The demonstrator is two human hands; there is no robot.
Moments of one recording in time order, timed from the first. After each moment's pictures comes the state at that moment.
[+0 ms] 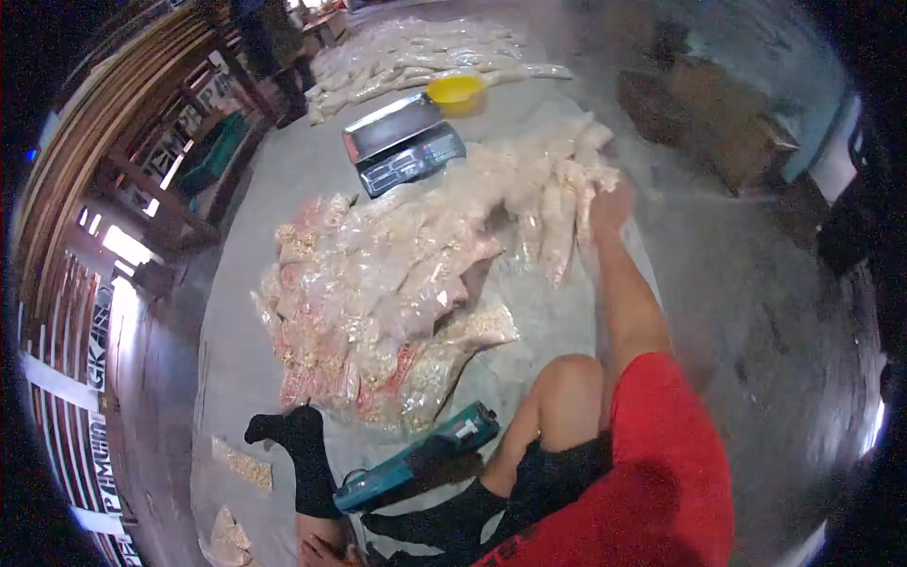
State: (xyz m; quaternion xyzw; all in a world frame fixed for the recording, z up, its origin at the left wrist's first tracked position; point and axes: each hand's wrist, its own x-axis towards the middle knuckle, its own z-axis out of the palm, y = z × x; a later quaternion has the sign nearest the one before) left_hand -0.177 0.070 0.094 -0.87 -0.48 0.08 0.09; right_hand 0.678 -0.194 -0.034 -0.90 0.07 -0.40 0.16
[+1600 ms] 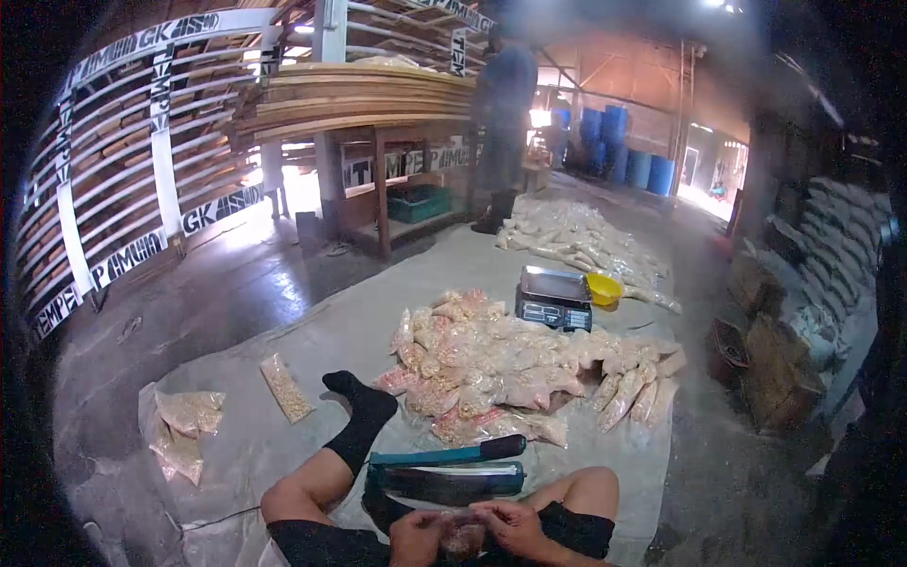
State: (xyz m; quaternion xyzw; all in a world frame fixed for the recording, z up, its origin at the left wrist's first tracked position) left_hand -0.108 -0.090 0.152 -0.62 -0.51 -0.20 -0.56; right_hand 0.071 -0.185 0.122 -0.59 -0.48 0.33 0.55
